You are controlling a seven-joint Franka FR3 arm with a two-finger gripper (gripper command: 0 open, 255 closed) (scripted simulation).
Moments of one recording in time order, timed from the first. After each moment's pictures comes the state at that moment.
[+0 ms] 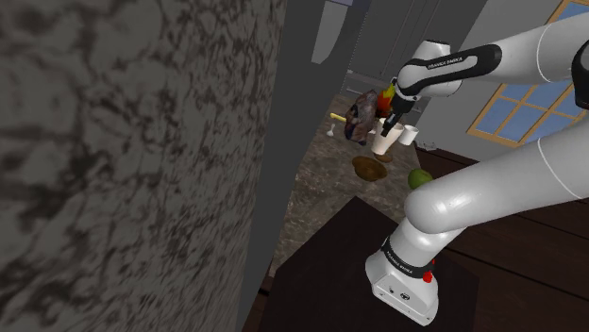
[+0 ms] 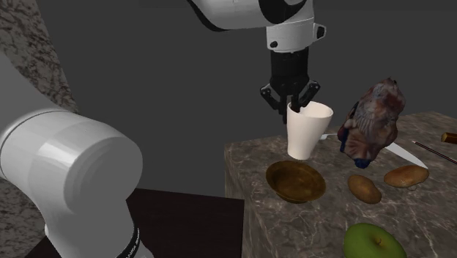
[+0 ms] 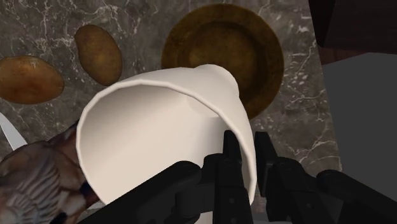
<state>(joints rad) -0.34 -0.49 -0.52 -2.54 -0.35 2.24 -0.66</state>
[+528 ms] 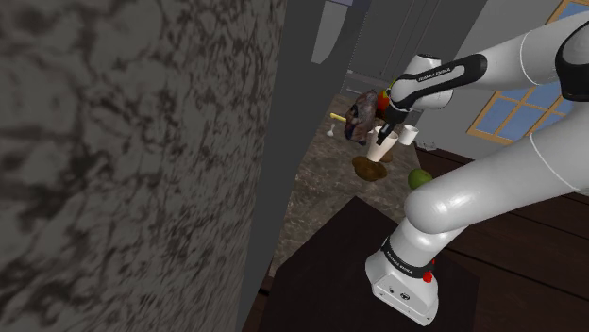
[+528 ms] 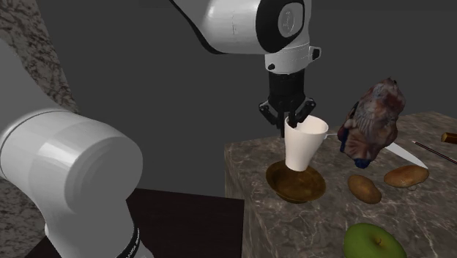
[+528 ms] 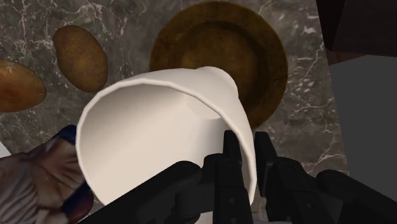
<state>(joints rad) -0.33 -0.42 -0.55 -2.60 -0.36 2.36 -0.66</state>
